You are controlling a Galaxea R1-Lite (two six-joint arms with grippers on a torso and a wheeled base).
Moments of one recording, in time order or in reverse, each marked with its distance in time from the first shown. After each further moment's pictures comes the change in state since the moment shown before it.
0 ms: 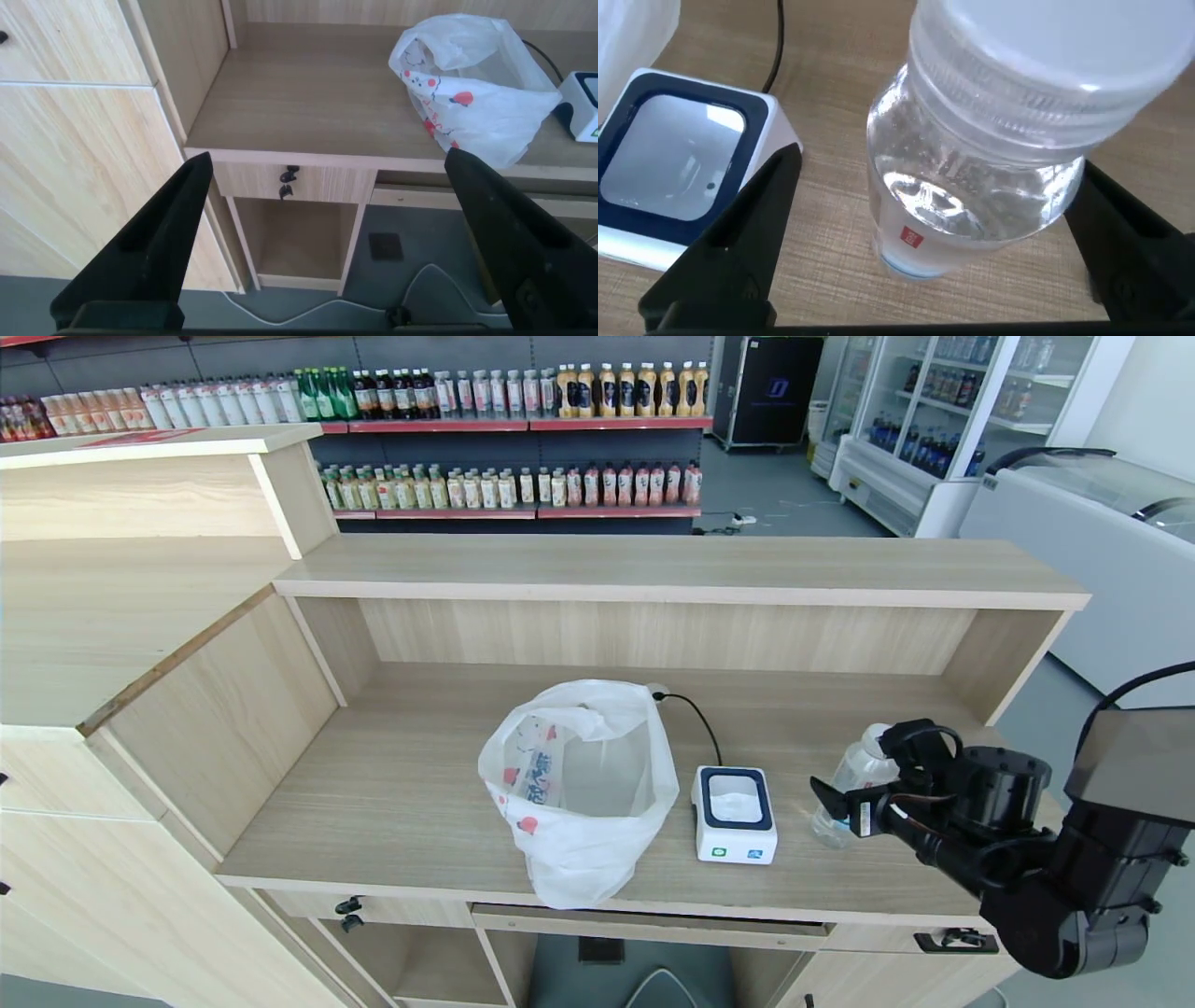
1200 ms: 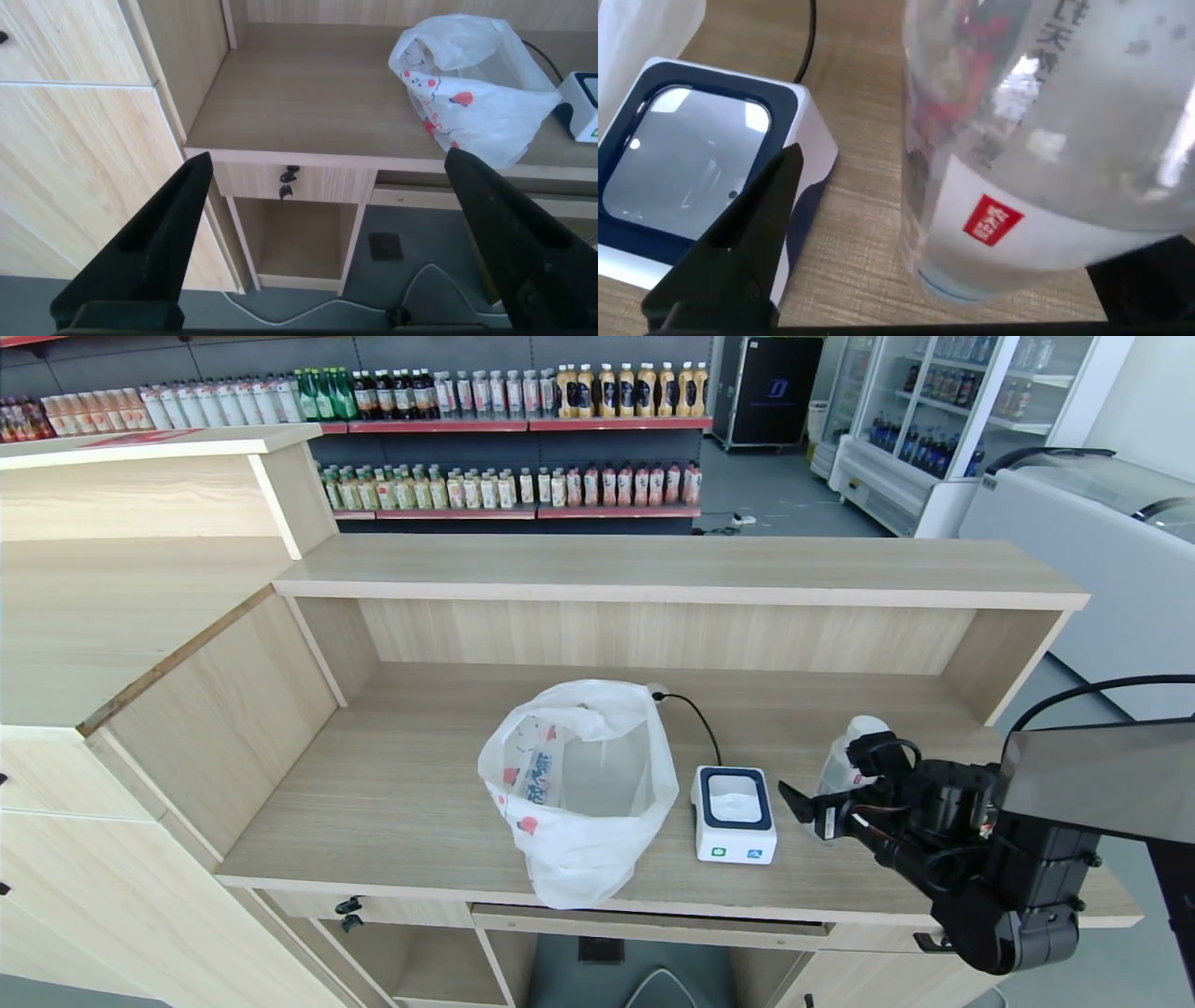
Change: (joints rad) left arm 0.000 0.000 0.000 0.000 0.000 0.000; right arm 0.038 0.163 -0.103 -0.072 0.047 0.068
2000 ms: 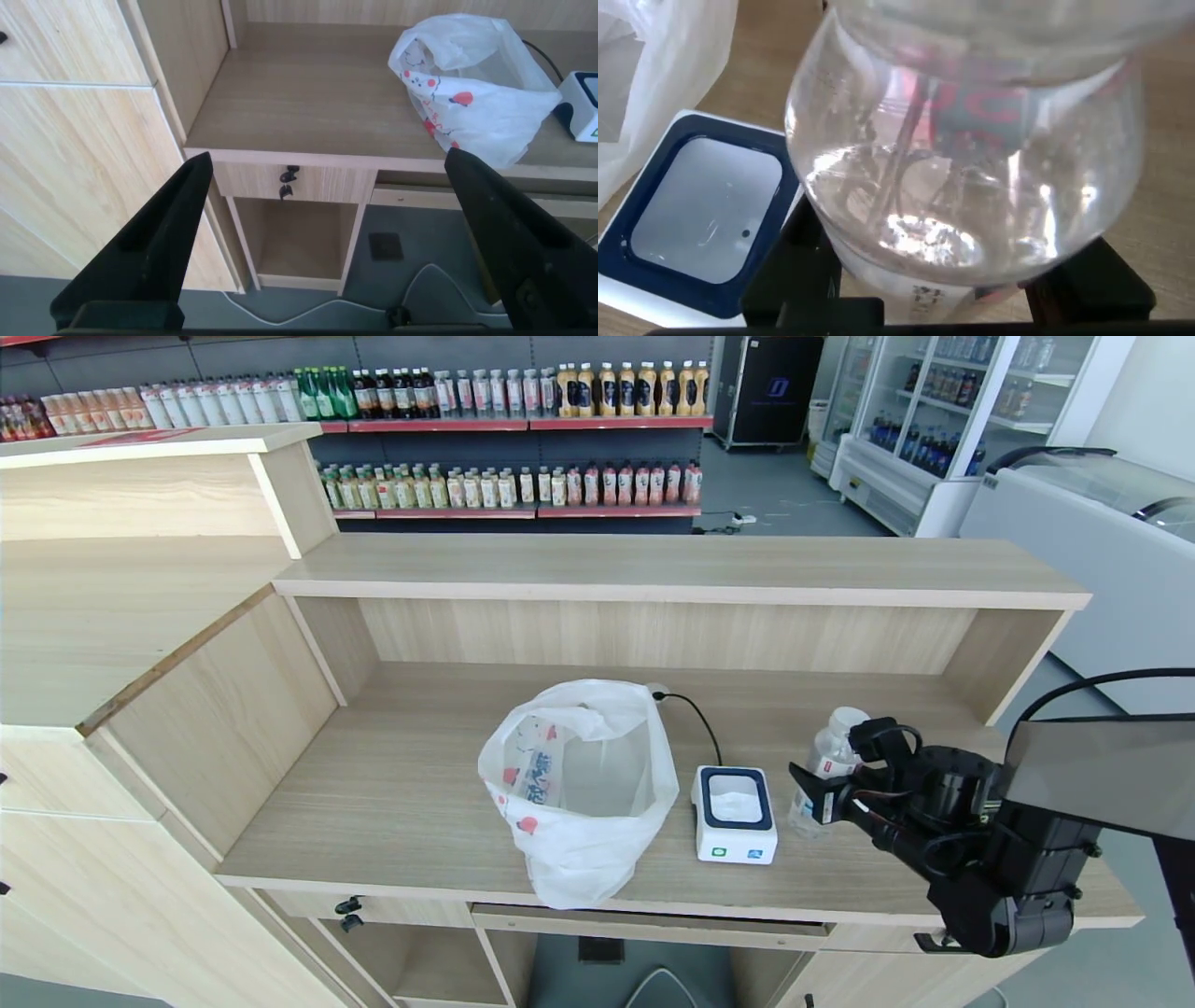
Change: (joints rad) left arm 0.000 0.000 0.000 0.000 0.000 0.000; right arm -0.015 -0.017 -0.052 0.002 0.054 0.005
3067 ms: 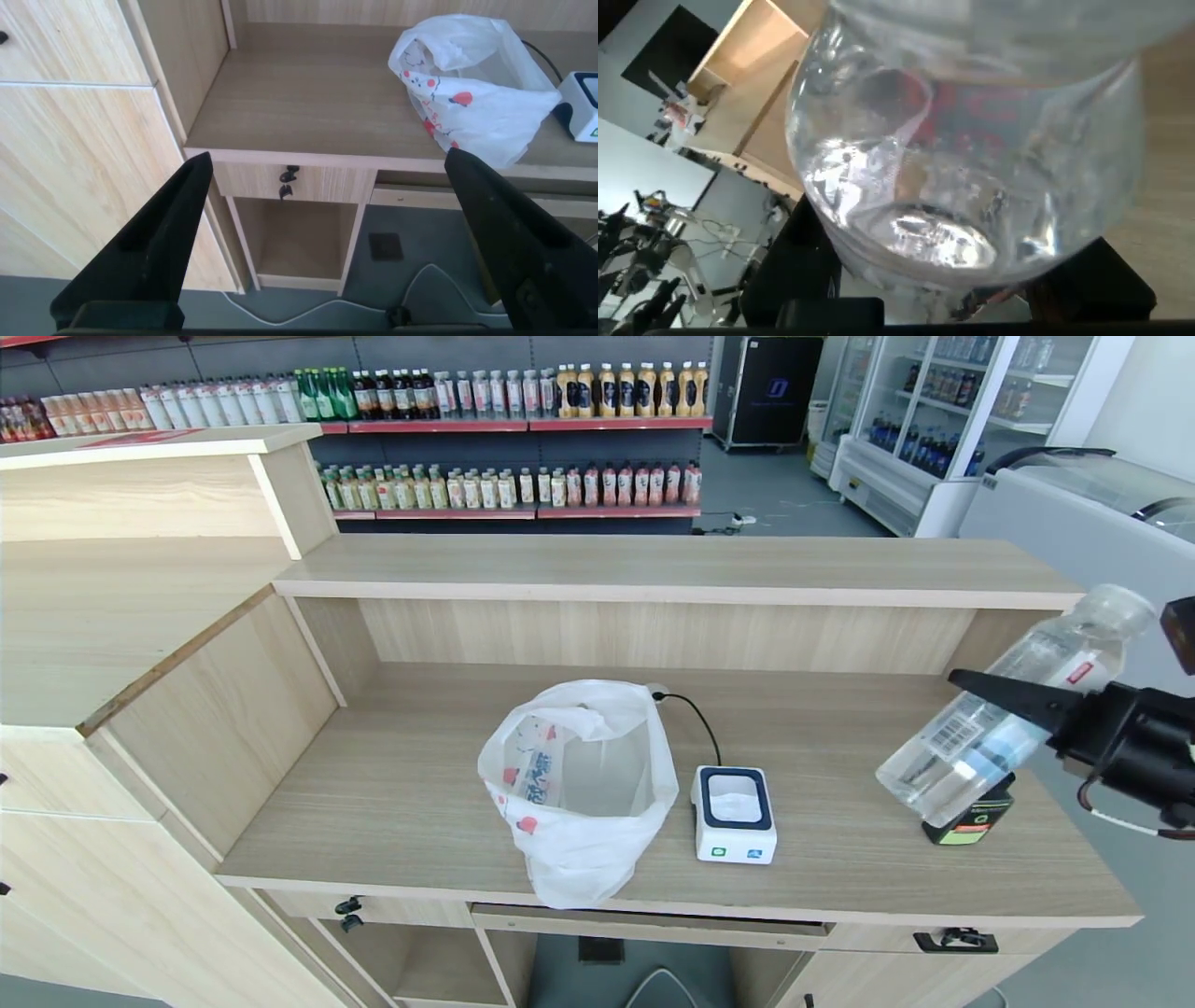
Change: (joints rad) left arm 0.000 0.000 0.000 0.000 0.000 0.000; right arm -0.204 -0.965 0.194 0.601 0.581 0.621
